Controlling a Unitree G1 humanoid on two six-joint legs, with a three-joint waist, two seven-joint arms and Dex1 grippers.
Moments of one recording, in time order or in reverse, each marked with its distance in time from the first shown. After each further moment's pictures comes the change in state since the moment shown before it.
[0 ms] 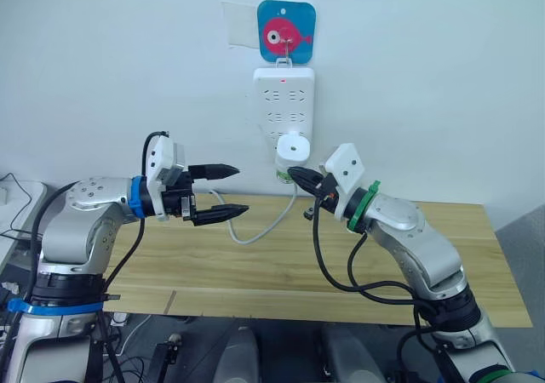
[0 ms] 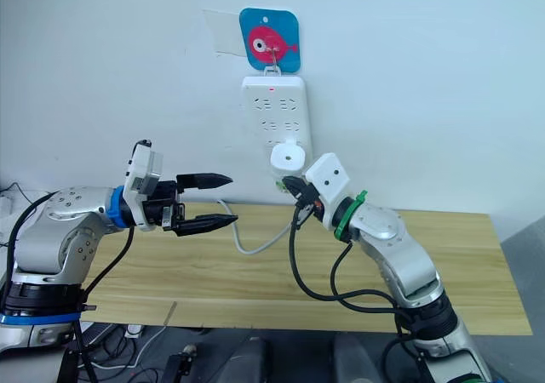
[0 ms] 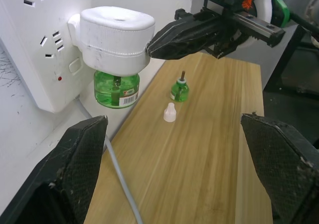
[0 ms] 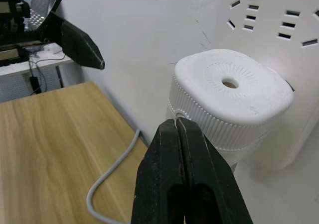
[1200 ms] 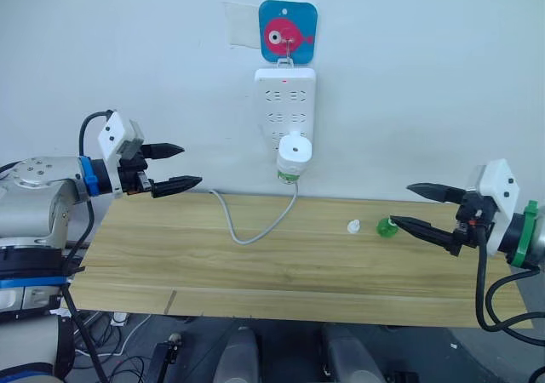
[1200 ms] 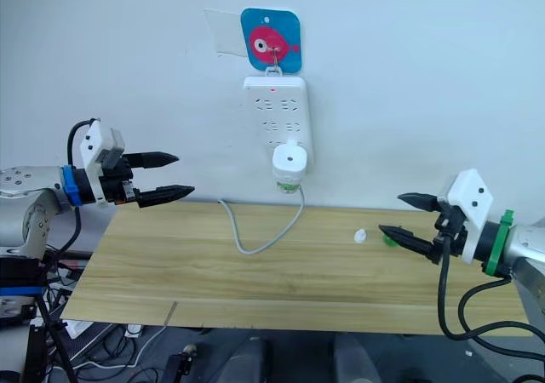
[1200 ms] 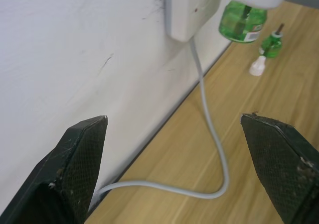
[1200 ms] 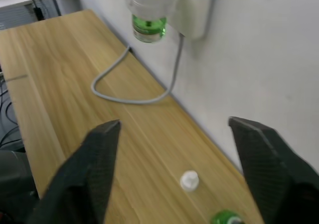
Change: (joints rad) left arm -0.119 0.168 0.021 0.324 0.154 -0.102 0.048; right arm 0.441 -0.586 -0.671 -0.187 0.419 0.118 0.450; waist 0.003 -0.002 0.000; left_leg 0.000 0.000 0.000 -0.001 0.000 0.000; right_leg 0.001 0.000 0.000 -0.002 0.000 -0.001
